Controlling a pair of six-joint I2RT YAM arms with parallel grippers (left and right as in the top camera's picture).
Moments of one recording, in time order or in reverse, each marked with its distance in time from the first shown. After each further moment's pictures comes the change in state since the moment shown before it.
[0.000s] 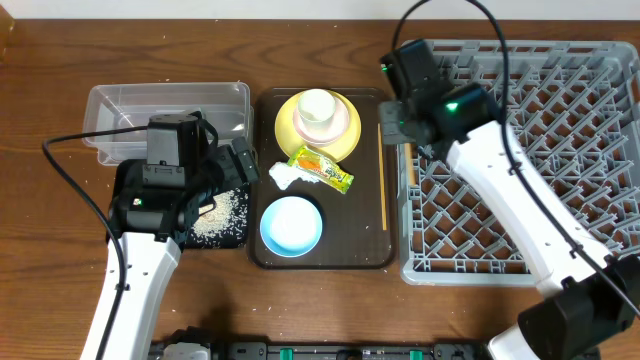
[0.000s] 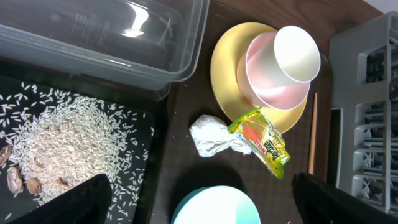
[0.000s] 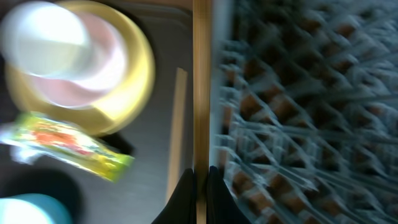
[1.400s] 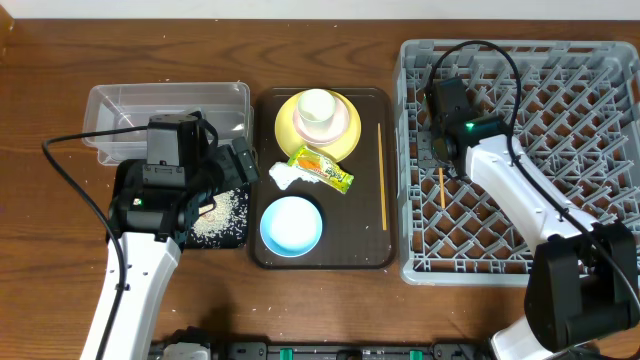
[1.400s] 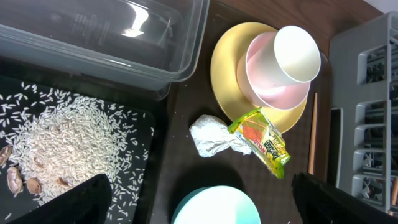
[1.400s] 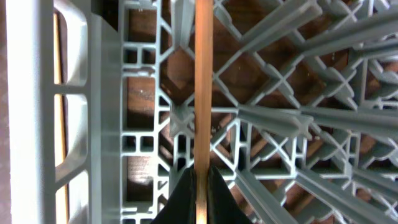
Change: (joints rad) left arm 0.000 0.000 0.000 0.000 0.000 0.000; right arm -0.171 0.022 -0.415 0.357 -0.020 -0.098
